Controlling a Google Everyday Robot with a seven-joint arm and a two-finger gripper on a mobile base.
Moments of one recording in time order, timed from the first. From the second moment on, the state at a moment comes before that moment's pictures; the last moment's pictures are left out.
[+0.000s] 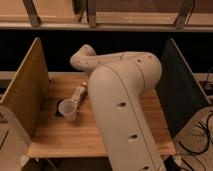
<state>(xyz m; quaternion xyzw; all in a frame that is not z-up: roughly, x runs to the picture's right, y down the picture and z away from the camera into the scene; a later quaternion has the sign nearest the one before) 0.016 0.011 0.846 -0.29 0.29 0.12 0.90</state>
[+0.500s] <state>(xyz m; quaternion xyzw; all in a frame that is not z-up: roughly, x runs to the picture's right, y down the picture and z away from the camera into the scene) 0.016 0.012 0.846 -0.29 0.29 0.12 0.90</state>
